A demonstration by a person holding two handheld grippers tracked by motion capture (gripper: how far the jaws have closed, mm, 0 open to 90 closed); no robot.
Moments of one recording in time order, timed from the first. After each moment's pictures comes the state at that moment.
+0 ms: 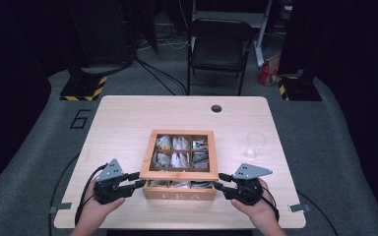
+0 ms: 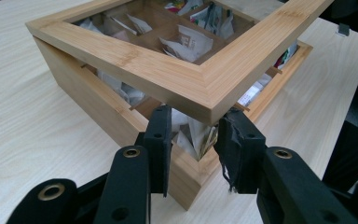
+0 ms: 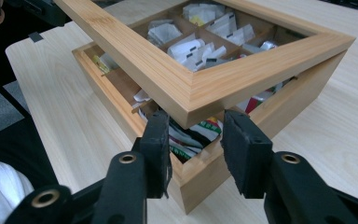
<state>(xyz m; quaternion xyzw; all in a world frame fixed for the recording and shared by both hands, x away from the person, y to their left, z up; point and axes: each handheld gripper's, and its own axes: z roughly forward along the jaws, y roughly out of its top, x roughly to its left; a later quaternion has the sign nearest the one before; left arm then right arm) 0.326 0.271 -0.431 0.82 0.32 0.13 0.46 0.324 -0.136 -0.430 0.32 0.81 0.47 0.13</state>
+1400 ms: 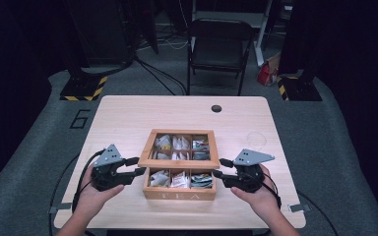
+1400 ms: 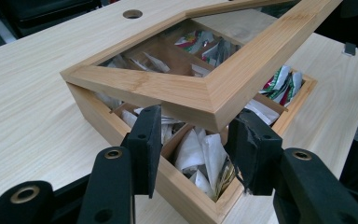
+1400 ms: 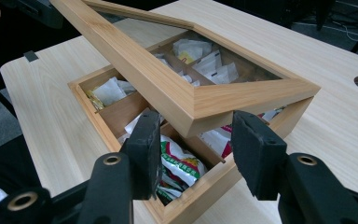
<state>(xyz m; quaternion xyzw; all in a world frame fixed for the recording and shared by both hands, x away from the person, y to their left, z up) 0.343 0.269 -0.390 0.82 0.31 0.15 0.46 0.341 -0.131 -0.389 0.30 0.81 0.47 0.16</state>
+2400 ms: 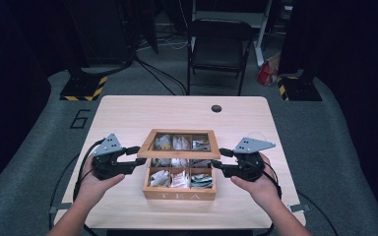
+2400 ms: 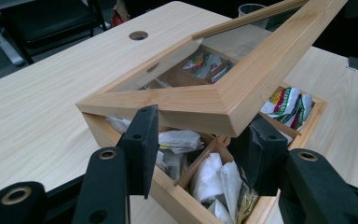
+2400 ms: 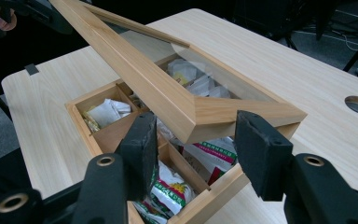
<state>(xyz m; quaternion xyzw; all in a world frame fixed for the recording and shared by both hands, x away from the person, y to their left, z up) 0.365 0.269 -0.374 0.81 0.29 0.17 0.47 0.359 -0.129 -0.366 0.29 0.81 0.48 0.16</state>
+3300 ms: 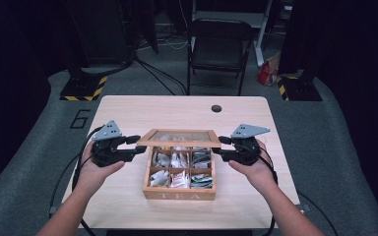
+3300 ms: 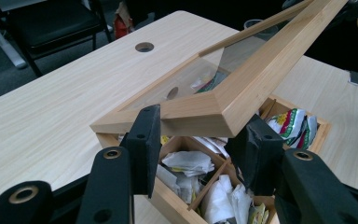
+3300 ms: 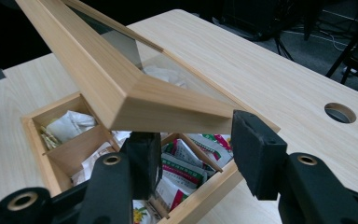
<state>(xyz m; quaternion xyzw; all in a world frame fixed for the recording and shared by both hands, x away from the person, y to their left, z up) 0.386 0.268 -0.349 0.81 0.30 0.16 0.48 0.404 -0.128 -0.369 0.30 0.81 0.47 0.17</state>
